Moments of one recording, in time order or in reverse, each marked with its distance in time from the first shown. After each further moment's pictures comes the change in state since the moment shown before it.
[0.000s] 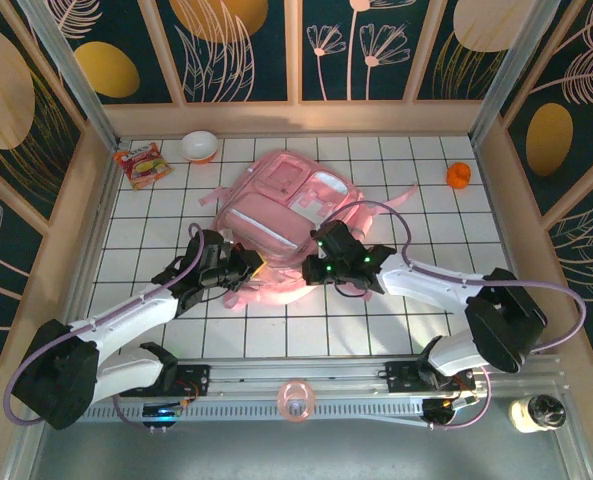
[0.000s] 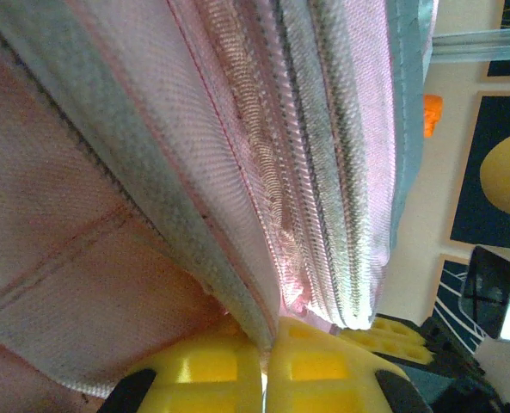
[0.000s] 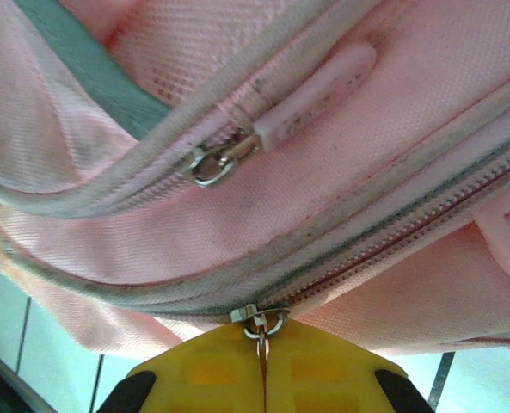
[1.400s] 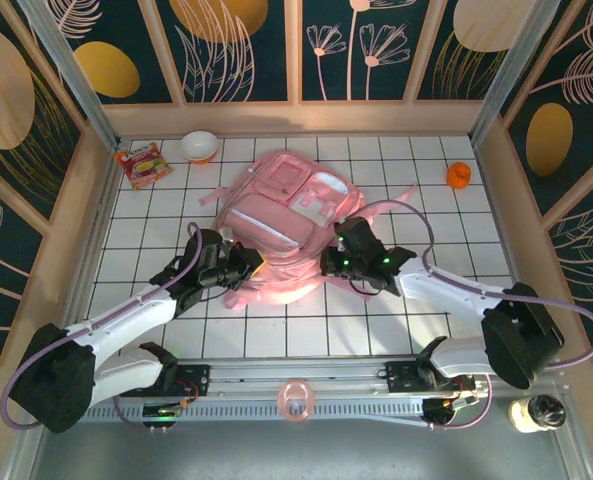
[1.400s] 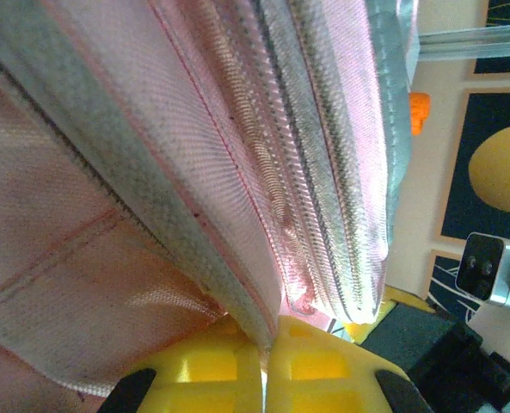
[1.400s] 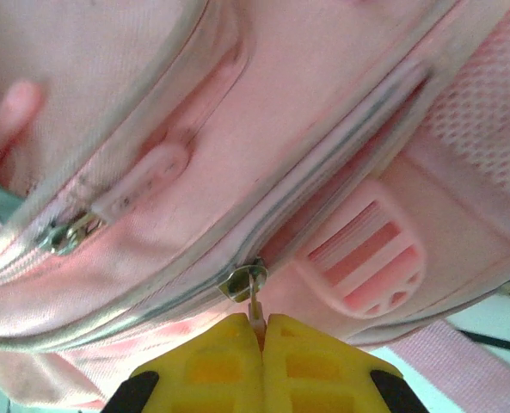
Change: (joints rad) left arm -0.002 -0.025 0.012 -0.011 0.000 0.006; right arm -0.131 -0.136 -0.093 0.035 0.042 0.037
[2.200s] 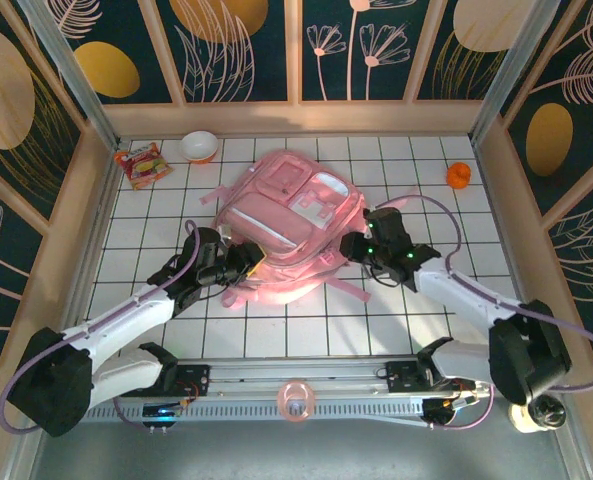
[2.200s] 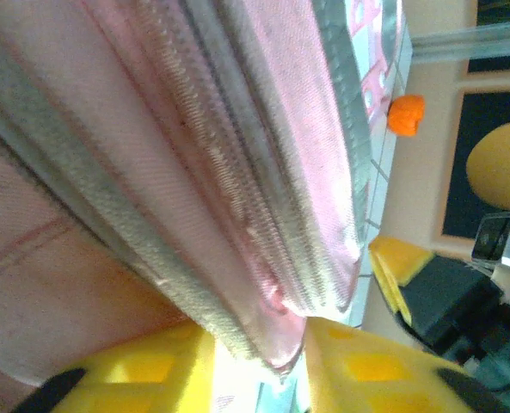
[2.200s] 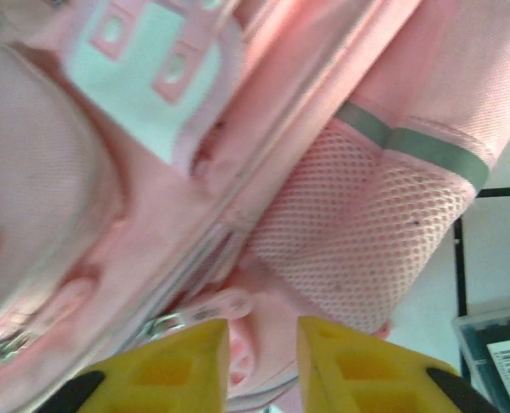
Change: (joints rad) left arm 0.004 -0.019 0.016 -0.024 -0.009 0.046; right arm -0.192 -0.095 -0.061 0.057 -0.050 -0.063
